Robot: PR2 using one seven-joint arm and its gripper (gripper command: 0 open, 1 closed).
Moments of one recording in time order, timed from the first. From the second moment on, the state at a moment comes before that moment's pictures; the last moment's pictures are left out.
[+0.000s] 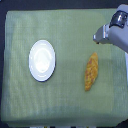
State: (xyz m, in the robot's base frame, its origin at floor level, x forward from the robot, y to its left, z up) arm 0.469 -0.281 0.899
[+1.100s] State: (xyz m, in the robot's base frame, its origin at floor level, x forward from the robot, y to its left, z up) arm 0.445 -0.260 0.876
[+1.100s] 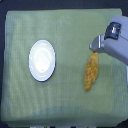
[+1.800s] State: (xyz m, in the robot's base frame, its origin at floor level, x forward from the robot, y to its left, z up) arm 0.403 -0.239 0.823
